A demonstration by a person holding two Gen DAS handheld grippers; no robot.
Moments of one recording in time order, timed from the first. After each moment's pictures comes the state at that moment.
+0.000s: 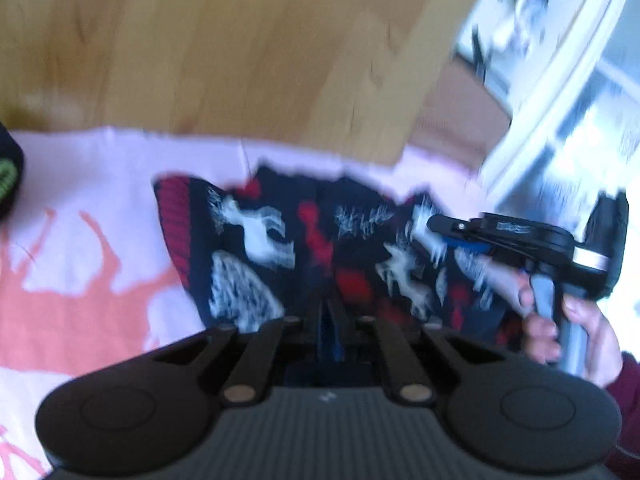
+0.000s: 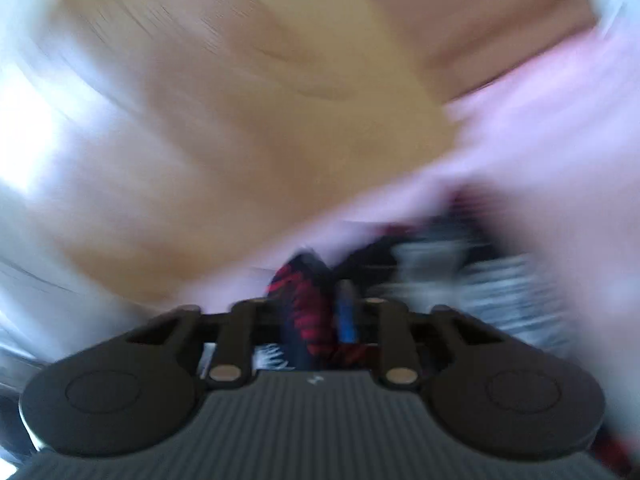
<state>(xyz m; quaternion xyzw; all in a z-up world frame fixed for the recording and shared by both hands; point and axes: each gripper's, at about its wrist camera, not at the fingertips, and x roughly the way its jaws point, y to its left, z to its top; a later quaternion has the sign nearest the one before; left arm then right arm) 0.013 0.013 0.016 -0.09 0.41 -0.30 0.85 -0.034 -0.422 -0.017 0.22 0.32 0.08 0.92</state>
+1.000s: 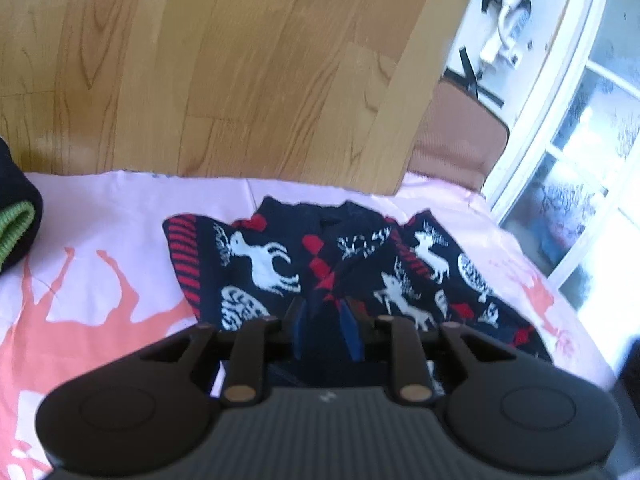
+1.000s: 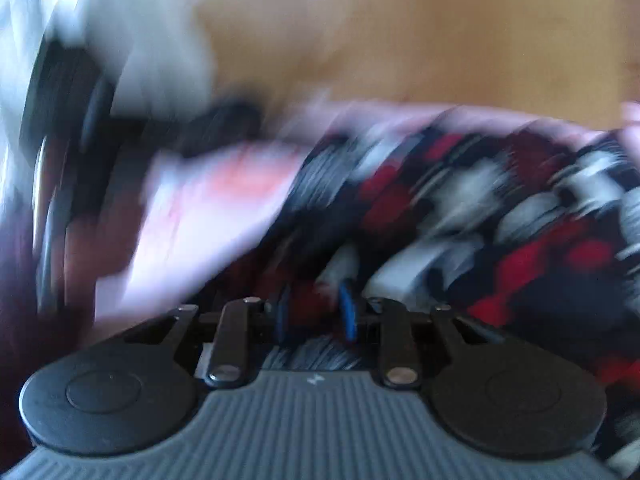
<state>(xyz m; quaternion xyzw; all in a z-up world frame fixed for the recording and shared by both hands) -0.001 0.017 0.032 -0.08 0.35 -0.29 0.89 -0.153 -0.307 -0.024 -0.01 0.33 0.37 0.87</state>
